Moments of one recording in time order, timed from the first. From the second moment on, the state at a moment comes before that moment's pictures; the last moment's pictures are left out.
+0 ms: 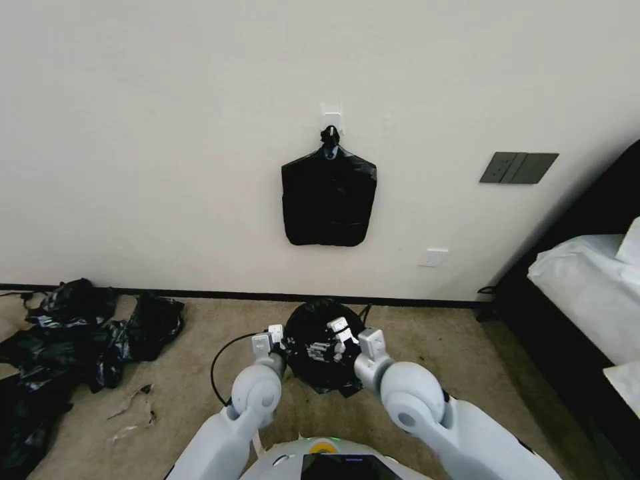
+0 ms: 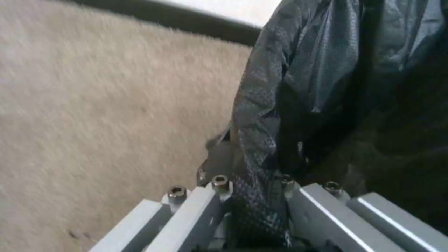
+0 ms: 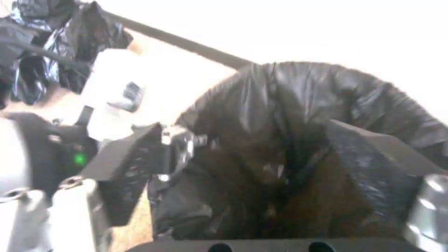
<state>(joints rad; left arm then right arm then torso) 1.27 -1.23 -0.09 -2.05 -0.94 0.58 -0.76 -1.13 0.93 -0.12 2.34 0.79 -0.70 0.43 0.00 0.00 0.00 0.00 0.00</state>
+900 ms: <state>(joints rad) 1.29 -1.22 -0.13 -2.04 -1.01 0.60 -0.66 -1.28 0.98 0.03 2.40 0.74 -0.68 0.41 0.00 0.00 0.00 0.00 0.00</state>
